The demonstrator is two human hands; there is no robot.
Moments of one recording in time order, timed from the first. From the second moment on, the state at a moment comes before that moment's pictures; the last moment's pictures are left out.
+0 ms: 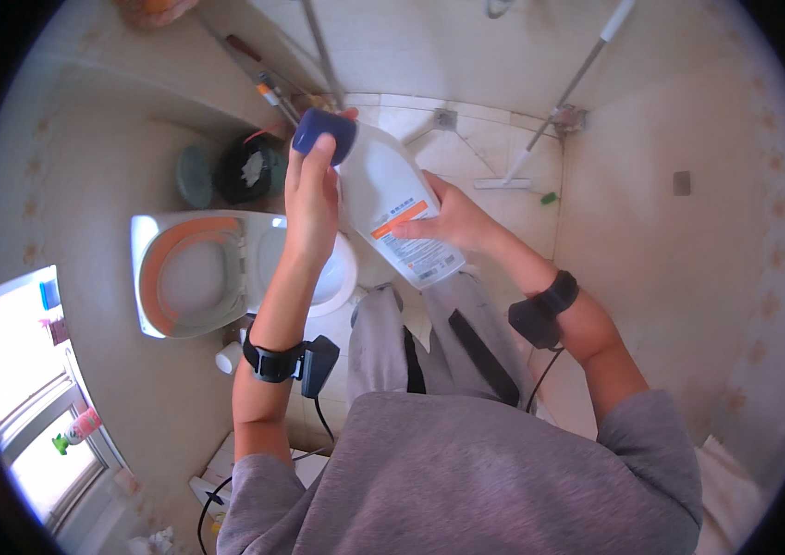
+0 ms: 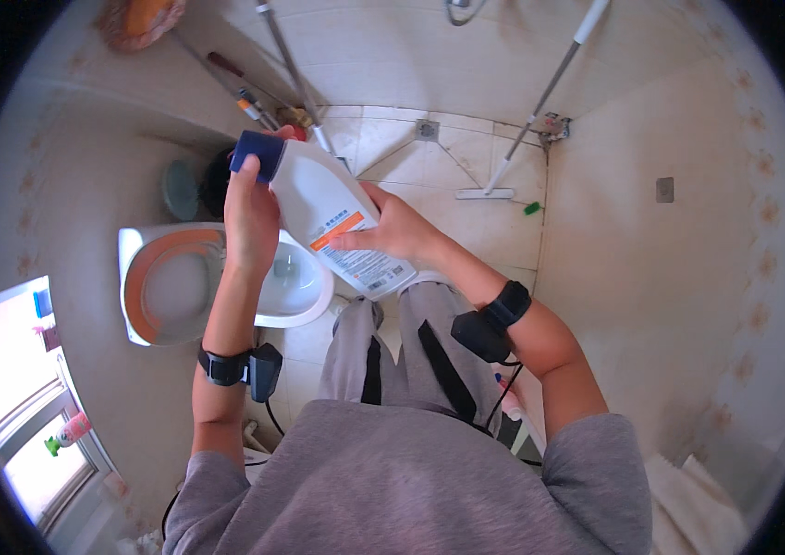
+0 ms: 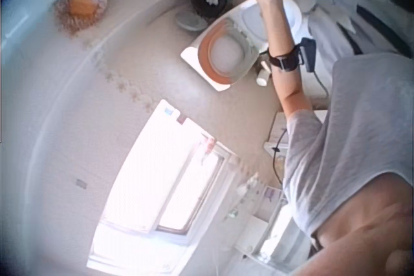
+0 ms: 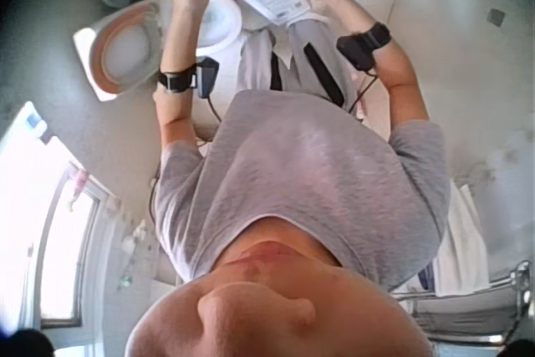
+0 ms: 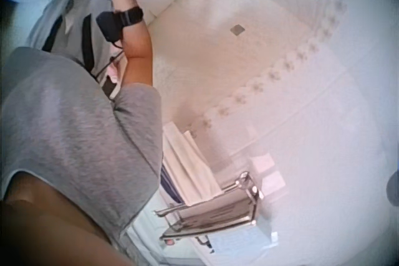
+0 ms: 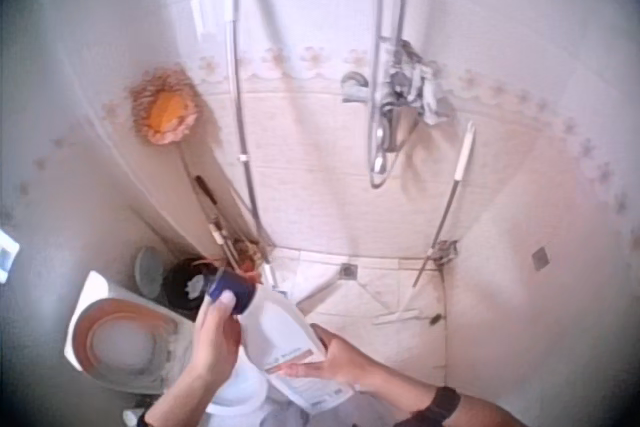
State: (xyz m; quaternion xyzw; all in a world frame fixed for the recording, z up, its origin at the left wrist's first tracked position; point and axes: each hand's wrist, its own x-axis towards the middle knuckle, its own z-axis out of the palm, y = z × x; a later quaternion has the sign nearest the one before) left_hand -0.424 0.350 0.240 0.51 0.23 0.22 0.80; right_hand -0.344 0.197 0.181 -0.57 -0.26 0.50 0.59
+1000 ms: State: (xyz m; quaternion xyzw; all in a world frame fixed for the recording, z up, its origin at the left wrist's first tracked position) left_hand -0.205 0.268 0.201 0.75 0.24 -0.16 0.59; right_hand -0.198 -0.010 0.107 -0.81 -0.13 0.24 0.52
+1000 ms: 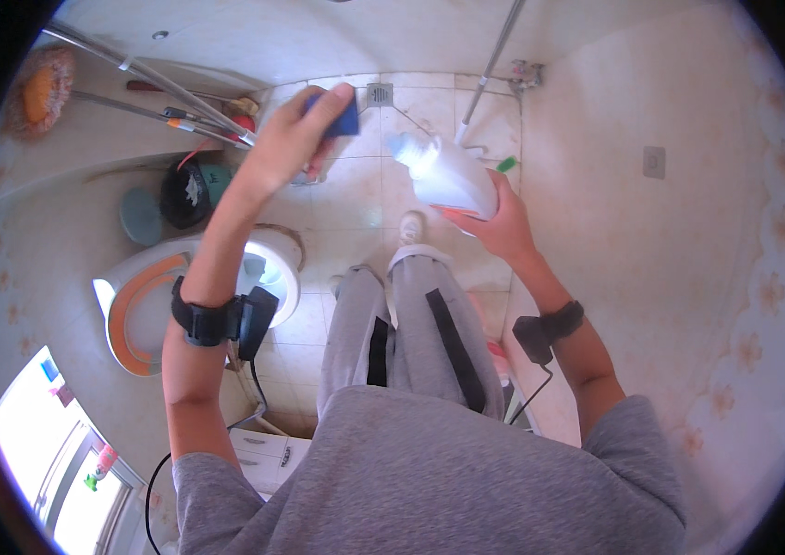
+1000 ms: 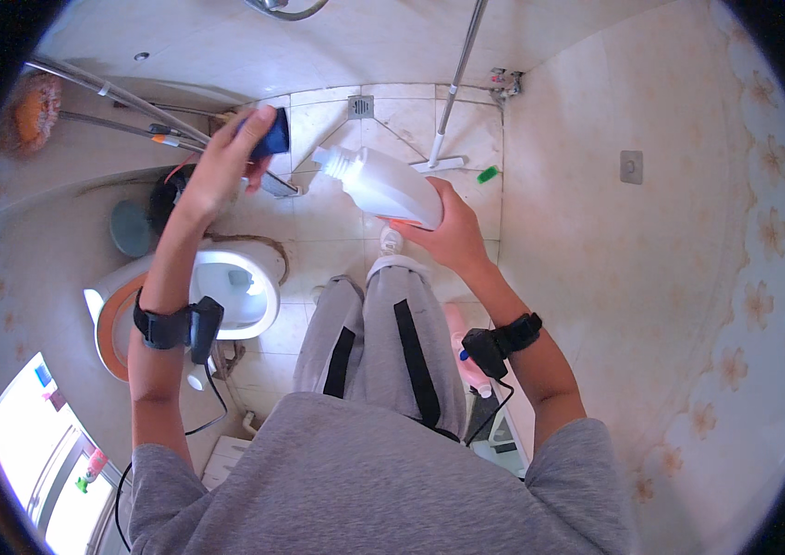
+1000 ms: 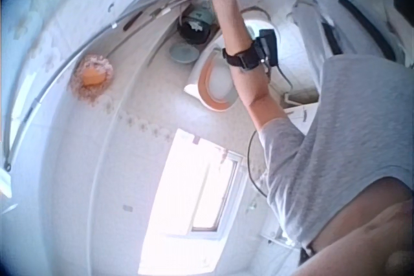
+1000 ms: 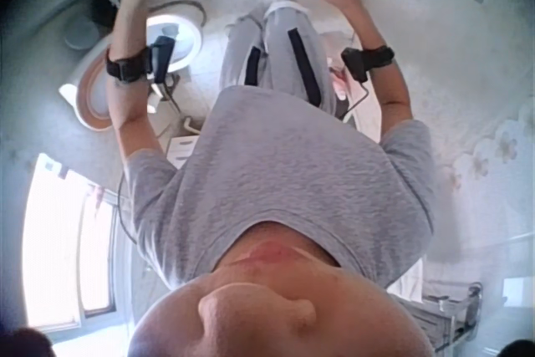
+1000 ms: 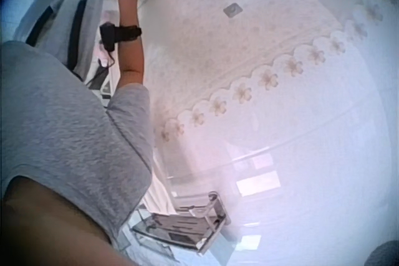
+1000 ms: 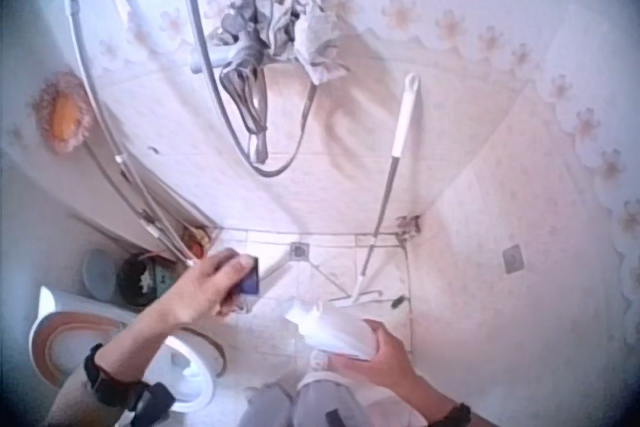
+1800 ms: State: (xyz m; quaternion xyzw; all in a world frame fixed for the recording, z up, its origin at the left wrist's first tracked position) left_hand -0.261 0.259 0.105 0.62 0.33 -0.21 0.68; right_hand -0.163 -0.164 -0.025 -0.94 0.16 0.17 0.26
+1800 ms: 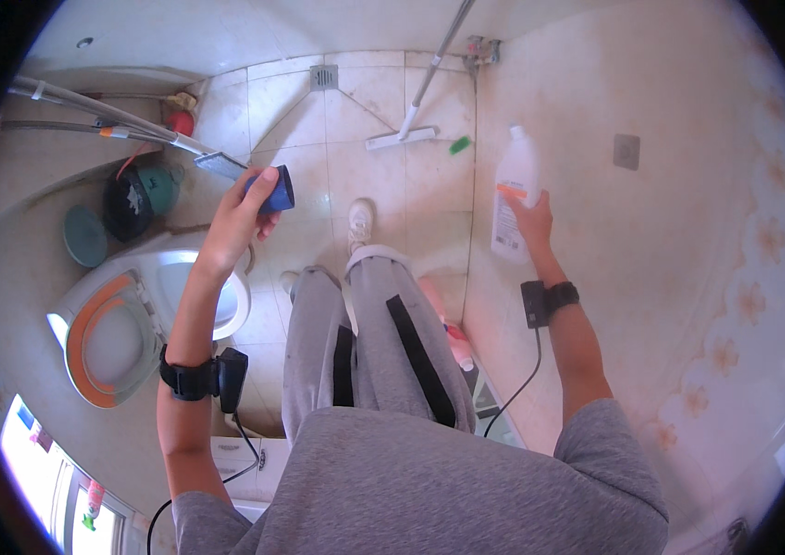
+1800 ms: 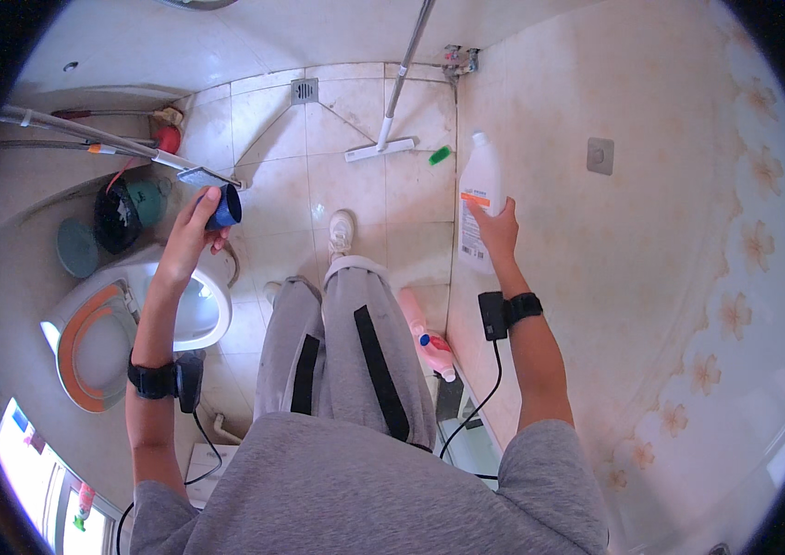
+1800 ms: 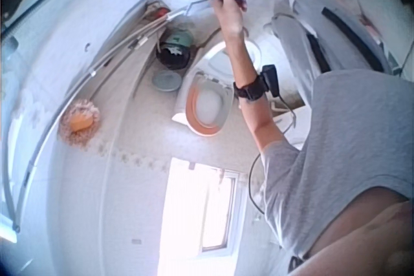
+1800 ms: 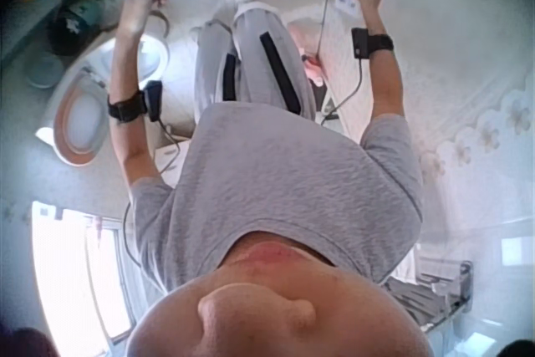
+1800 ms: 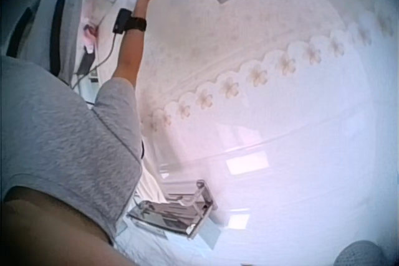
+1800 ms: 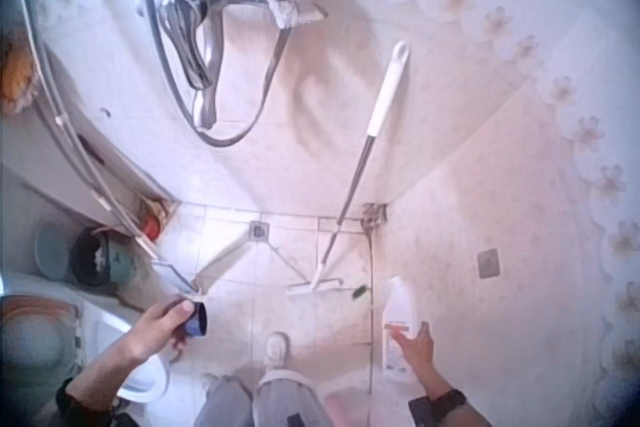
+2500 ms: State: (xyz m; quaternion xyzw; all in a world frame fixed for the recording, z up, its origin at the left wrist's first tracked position) left_hand -0.286 0.260 0.102 0.61 0.34 -0.17 0.70; right_hand -0.149 -0.152 -0.022 -0.88 0.11 0.06 0.46
